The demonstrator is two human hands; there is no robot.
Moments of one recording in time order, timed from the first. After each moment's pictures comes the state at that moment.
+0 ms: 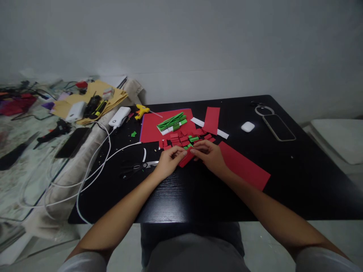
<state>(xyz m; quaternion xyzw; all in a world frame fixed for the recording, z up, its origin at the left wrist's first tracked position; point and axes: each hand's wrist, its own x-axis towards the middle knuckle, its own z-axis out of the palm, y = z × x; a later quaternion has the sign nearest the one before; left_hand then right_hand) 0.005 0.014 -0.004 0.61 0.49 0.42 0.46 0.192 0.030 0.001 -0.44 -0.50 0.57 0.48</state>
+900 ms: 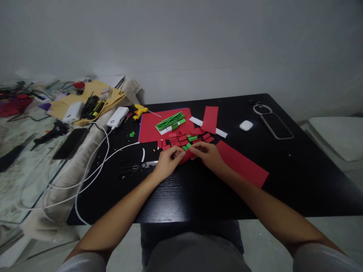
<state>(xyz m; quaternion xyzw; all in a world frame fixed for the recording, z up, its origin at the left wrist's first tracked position) 0.003 0.012 -0.006 0.66 0.50 0.40 0.40 0.196 0.035 0.000 -0.43 -0.53 0.58 0.43</state>
